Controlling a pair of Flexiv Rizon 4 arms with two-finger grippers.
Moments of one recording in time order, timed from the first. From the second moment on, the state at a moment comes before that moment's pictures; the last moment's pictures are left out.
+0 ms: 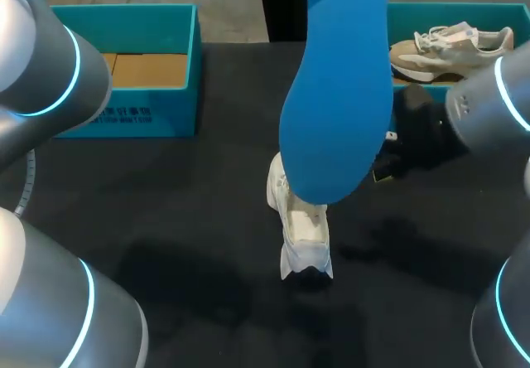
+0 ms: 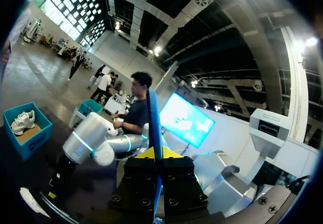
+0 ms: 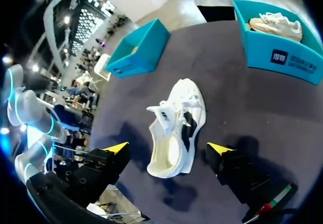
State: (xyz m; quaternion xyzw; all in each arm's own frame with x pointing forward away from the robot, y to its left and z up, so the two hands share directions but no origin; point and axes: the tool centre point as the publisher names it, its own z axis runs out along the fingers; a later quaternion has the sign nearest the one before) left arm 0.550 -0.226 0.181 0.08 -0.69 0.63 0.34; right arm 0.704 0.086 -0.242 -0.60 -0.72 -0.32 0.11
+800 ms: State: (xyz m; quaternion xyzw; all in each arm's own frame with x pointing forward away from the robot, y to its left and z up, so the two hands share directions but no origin) left arm 0.550 -0.226 0.181 0.08 -0.69 0.63 0.34; right arm 0.722 0.096 -0.195 -0.59 -0.65 -0.42 0.24
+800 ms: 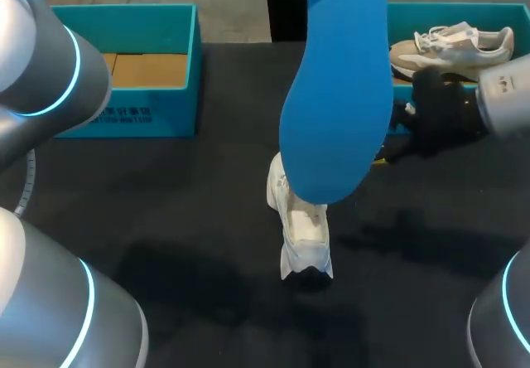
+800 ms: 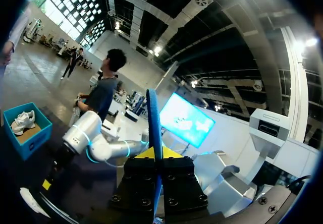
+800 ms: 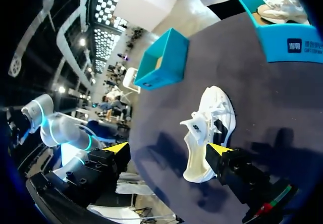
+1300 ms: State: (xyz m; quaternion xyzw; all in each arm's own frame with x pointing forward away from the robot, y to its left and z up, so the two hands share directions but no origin) left arm 0.550 -0.226 0.181 0.08 -0.69 0.63 0.34; right arm 0.729 0.096 -0.183 -0.56 -0.62 -0.46 0.29
